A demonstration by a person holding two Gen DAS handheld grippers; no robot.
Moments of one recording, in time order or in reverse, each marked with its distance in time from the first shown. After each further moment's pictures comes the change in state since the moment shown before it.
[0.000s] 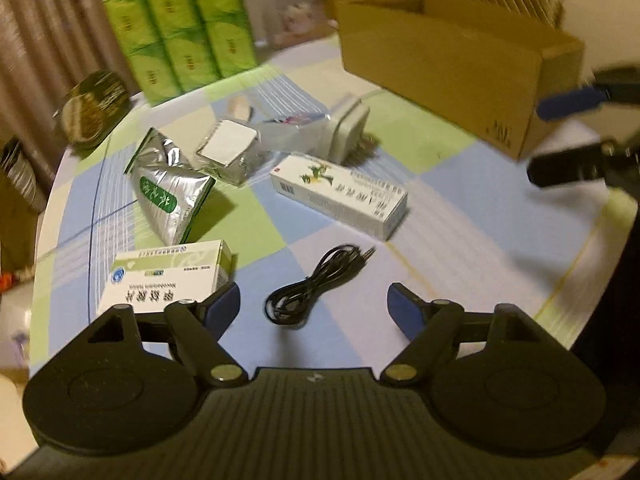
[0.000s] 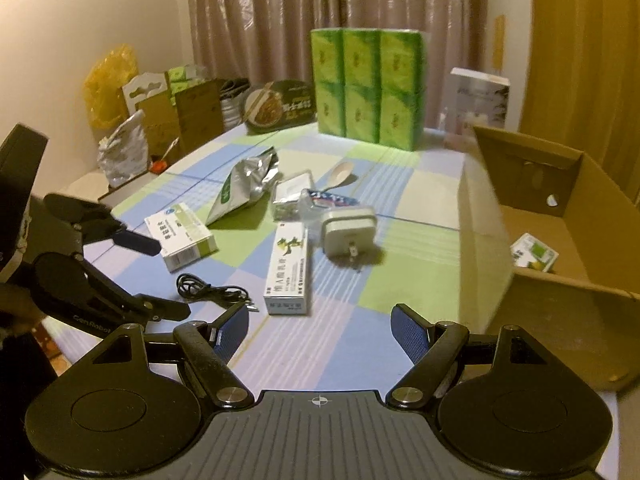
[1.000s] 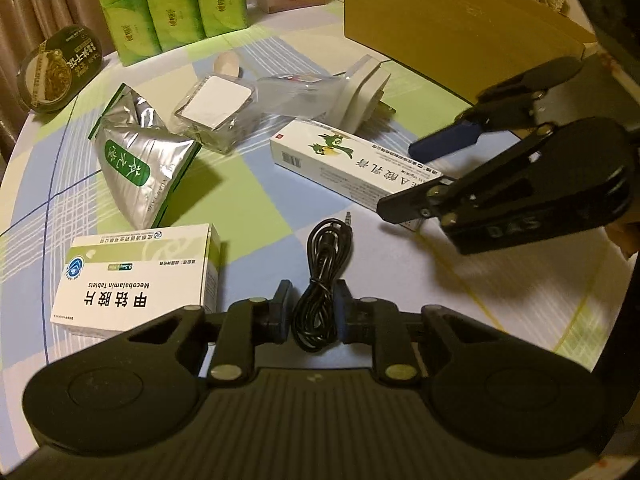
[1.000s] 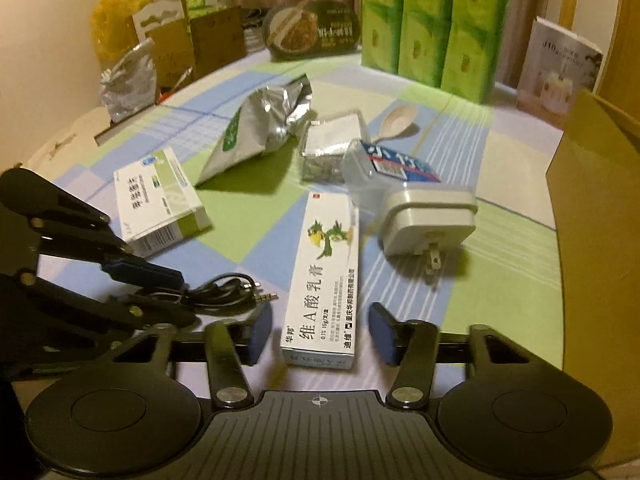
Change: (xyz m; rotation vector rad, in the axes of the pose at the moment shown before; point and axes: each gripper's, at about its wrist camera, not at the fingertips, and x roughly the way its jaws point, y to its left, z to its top) left arm 0.053 0.033 0.000 -0.082 0.063 -0.109; right arm 0.146 0.017 0.029 -0.082 0.206 0.043
